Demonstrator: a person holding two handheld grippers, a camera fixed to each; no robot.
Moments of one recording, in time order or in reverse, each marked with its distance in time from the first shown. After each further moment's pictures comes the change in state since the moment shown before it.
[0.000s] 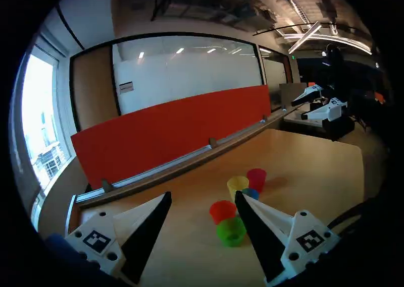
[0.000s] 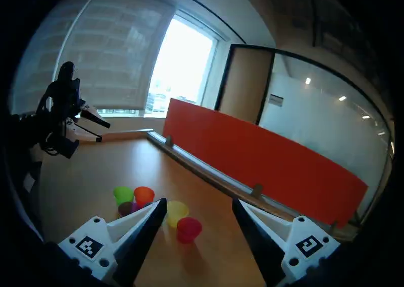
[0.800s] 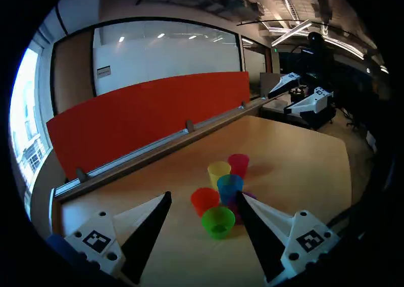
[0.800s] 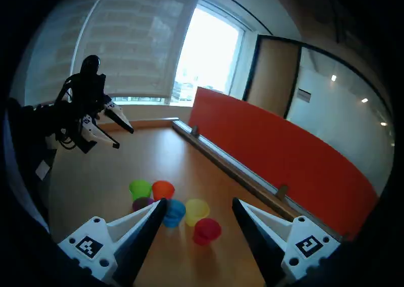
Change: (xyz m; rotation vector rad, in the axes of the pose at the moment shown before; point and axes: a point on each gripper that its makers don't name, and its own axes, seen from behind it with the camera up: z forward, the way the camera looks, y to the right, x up) left arm -0.034 0.018 0.028 -0.183 -0.092 -0.017; right arm -0.006 -0.027 0.040 0.177 -0.073 -0.059
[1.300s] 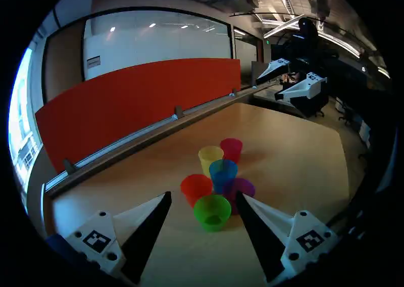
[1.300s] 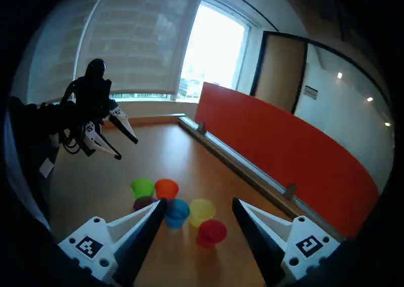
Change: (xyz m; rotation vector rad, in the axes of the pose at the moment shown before) left arm -0.037 0.011 0.023 -0.076 -0.071 0.003; right arm -0.006 -0.002 0.024 0.046 -0.020 0.006
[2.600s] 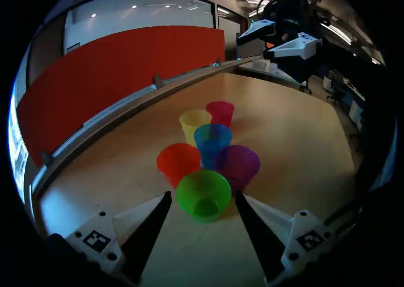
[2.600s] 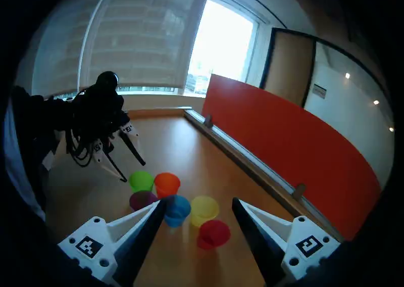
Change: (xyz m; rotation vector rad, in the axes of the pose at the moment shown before) left arm -0.069 0.019 0.072 -0.109 -0.153 0.059; right arm -0.018 0.001 0.035 0.046 -0.030 -0.028
